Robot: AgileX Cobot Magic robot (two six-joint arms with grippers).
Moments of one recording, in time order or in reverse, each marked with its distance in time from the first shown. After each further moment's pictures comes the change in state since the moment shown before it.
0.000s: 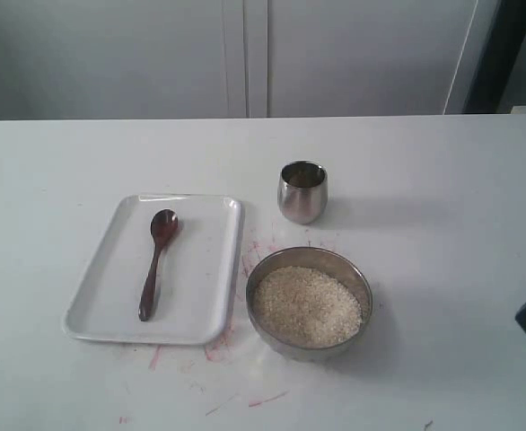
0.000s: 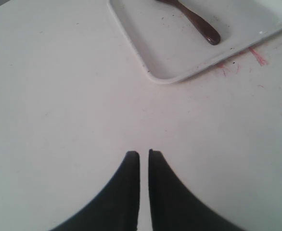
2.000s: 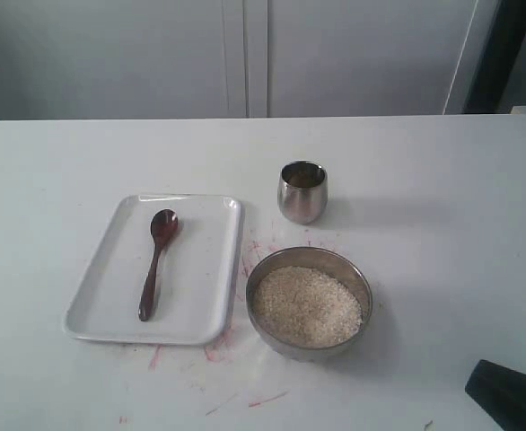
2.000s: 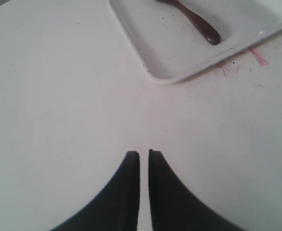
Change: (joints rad) left arm 0.000 0.000 0.000 0.000 0.000 0.000; right arm 0.000 0.000 0.000 0.000 0.258 0.000
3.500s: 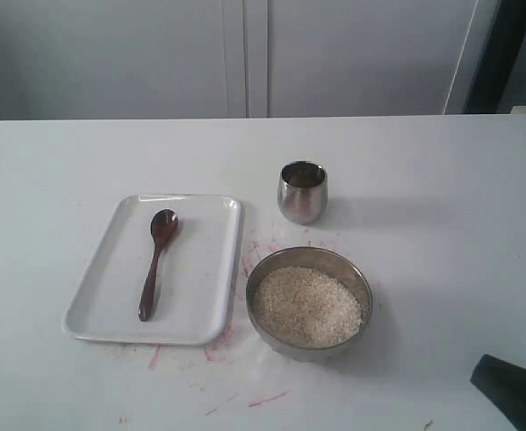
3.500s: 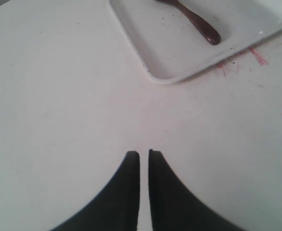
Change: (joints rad) left arm 0.000 0.000 0.000 0.000 0.000 0.000; right arm 0.000 0.000 0.000 -0.270 0.000 0.000
